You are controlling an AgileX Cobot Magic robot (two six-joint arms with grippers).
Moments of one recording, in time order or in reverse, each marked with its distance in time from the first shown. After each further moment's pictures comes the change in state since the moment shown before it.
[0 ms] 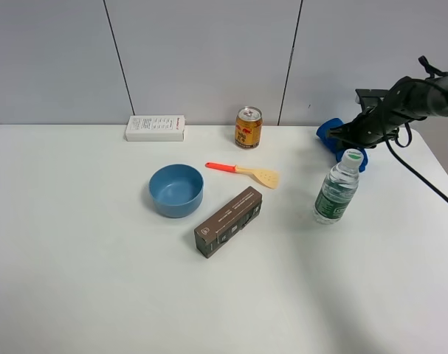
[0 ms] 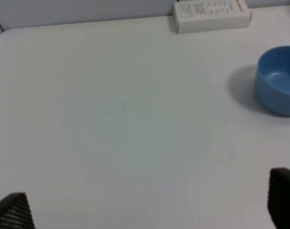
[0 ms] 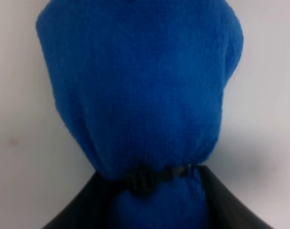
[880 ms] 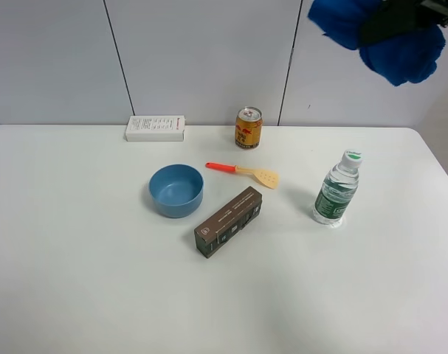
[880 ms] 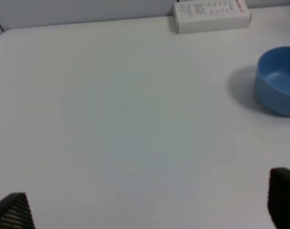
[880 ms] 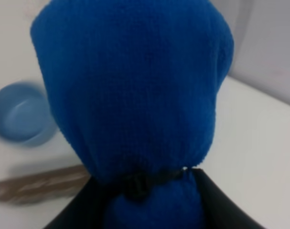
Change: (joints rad) left arm 0.000 0.000 0.000 0.000 0.000 0.000; right arm 0.185 -0.824 -0.001 0.185 0.687 -0.236
